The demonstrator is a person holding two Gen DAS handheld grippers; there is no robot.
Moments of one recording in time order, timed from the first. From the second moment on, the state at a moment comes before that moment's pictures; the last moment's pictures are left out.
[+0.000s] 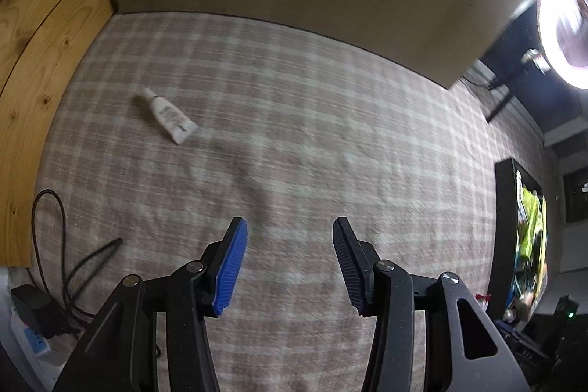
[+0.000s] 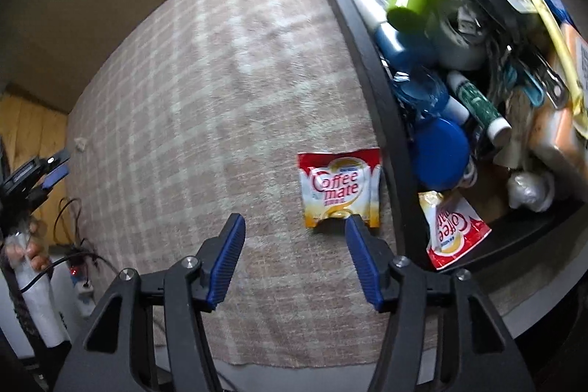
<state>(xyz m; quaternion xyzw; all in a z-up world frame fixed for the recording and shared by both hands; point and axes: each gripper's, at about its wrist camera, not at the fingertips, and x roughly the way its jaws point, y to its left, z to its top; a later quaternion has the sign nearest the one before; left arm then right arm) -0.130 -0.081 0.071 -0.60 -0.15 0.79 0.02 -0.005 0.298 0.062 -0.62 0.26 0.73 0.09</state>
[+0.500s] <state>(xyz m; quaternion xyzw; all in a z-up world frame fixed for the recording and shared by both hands) -0.173 -0.154 0.054 -0.60 -0.22 0.77 -0.04 -0.017 0.287 0.036 -0.64 0.22 0.71 0.18</state>
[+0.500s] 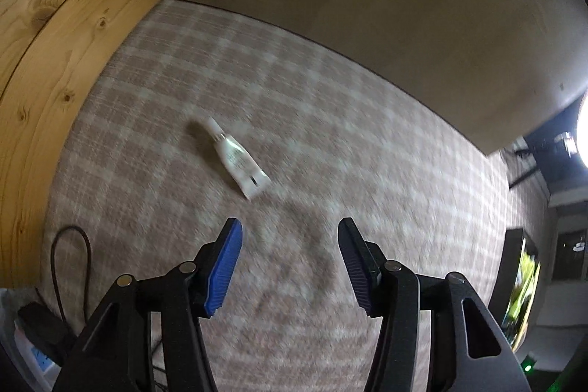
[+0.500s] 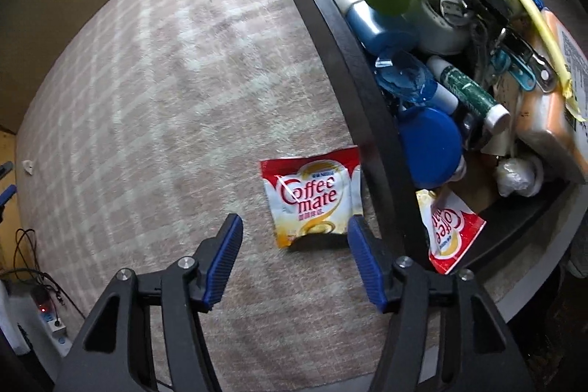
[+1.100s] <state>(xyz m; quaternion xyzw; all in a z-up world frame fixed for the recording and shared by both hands) -0.205 -0.169 0.007 -0.62 -0.19 0.76 -0.09 -0.053 0.287 0.016 -0.68 0.19 0.69 0.16</state>
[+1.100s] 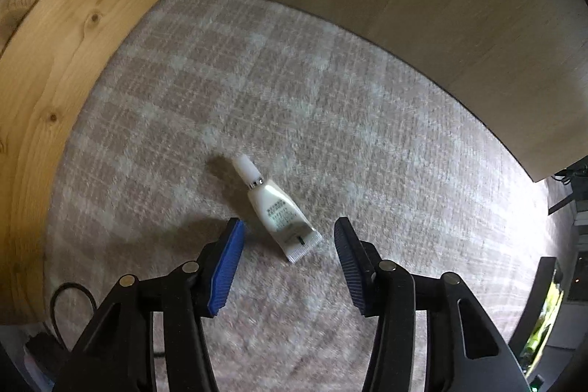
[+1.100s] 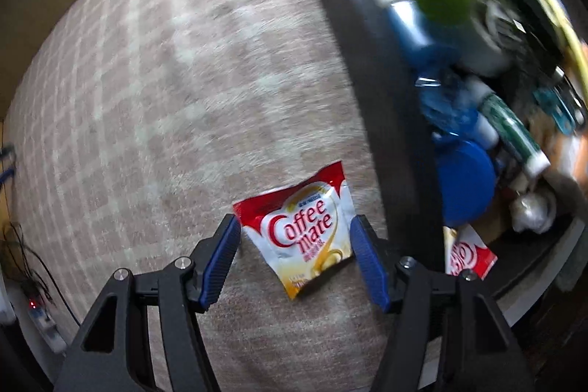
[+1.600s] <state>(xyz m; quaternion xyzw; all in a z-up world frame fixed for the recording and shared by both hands) -0.205 -0.155 -0.002 -0.61 -0.16 0.77 -0.07 -0.052 0.313 0.021 -0.68 0.22 0.69 0.14</state>
